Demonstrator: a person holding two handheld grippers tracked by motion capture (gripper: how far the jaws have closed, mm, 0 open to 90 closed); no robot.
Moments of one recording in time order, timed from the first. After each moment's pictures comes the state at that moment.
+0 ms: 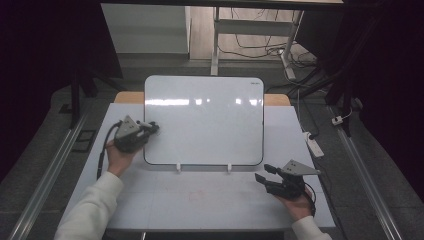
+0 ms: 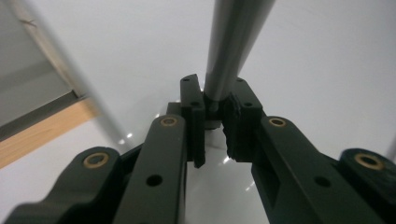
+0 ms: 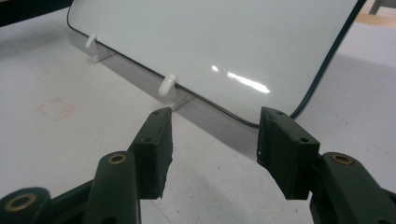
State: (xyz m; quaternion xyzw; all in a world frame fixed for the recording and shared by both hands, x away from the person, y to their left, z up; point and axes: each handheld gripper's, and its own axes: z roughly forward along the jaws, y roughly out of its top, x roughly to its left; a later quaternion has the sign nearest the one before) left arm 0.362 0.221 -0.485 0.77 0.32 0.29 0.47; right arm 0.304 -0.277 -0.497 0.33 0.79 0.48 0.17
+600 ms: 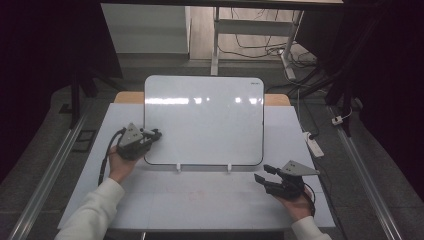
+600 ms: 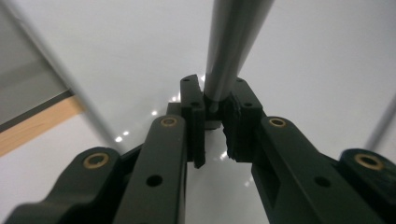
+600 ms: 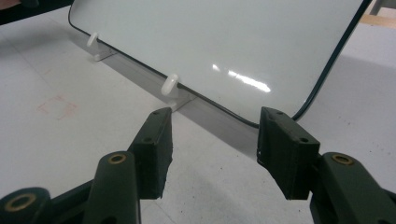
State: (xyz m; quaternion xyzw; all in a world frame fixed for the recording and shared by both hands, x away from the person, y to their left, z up) left arm 0.360 0.233 -0.485 0.76 0.34 0.29 0.48; right arm 0.302 -0.275 -0.495 0.33 0.79 0.48 0.17
